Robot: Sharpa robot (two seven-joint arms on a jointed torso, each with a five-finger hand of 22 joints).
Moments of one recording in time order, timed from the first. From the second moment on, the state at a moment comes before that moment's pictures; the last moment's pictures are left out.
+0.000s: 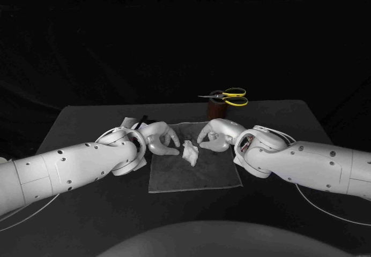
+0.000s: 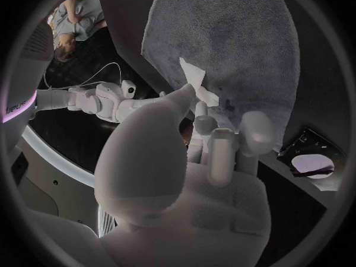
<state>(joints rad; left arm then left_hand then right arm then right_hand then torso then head) 1.10 -0.70 -0.15 1.42 -1.15 -0.25 -0.05 1.40 -0.27 0.42 0.11 0.05 0.93 0.11 0.35 0.39 1.07 0.03 1.31 0.72 1.46 -0.02 1.52 1.31 0.12 1.26 0.08 1.31 1.08 1.08 -0.75 -0.15 1.55 -1.36 -0.41 -0.16 1.16 -0.06 0.50 -0.21 0.14 1.05 0.12 0.21 0.29 1.39 0.03 1.06 1.07 1.37 -0.02 1.40 1.01 0.18 0.99 0.10 0.73 0.67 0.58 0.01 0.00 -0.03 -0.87</state>
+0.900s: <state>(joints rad) 1.06 -0.62 -0.15 1.36 -1.22 -0.28 -0.10 1.40 -0.27 0.40 0.11 0.05 0.94 0.11 0.35 0.38 1.10 0.04 1.34 0.79 1.46 -0.02 1.52 1.31 0.12 1.28 0.08 1.33 1.11 1.04 -0.71 -0.15 1.56 -1.45 -0.43 -0.23 1.16 -0.06 0.49 -0.19 0.14 1.08 0.11 0.20 0.29 1.44 0.03 1.23 1.25 1.43 -0.03 1.47 1.18 0.17 1.01 0.09 0.76 0.69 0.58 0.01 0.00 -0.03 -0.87</state>
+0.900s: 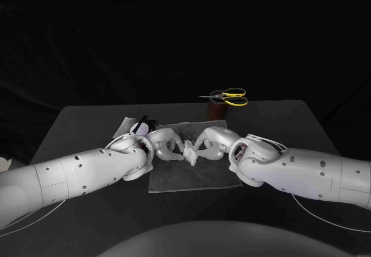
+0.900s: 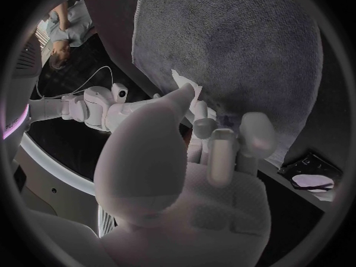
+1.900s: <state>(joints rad) 1.05 -0.59 -0.15 1.33 -1.21 -0.25 -0.10 1.45 -0.18 0.49 0.09 0.05 1.00 0.10 0.37 0.38 1.14 0.02 1.36 0.86 1.47 -0.03 1.53 1.31 0.12 1.29 0.07 1.35 1.13 1.02 -0.69 -0.15 1.54 -1.48 -0.43 -0.26 1.16 -0.06 0.49 -0.19 0.14 1.08 0.11 0.20 0.29 1.45 0.03 1.26 1.28 1.45 -0.03 1.48 1.23 0.16 1.01 0.09 0.76 0.70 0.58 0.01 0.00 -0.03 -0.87</state>
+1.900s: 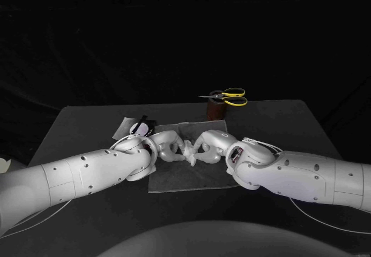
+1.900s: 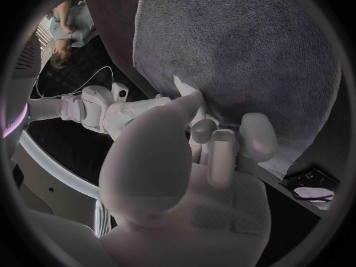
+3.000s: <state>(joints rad) 1.05 -0.62 -0.15 1.34 -0.95 -0.27 0.09 1.34 -0.12 0.72 0.04 0.05 0.98 0.09 0.45 0.40 1.15 0.02 1.36 0.90 1.46 -0.04 1.53 1.31 0.11 1.27 0.06 1.35 1.12 0.99 -0.73 -0.15 1.57 -1.39 -0.54 -0.22 1.14 -0.08 0.48 -0.16 0.11 1.09 0.11 0.20 0.29 1.45 0.03 1.26 1.28 1.45 -0.03 1.48 1.24 0.17 1.01 0.09 0.76 0.70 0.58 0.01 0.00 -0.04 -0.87</state>
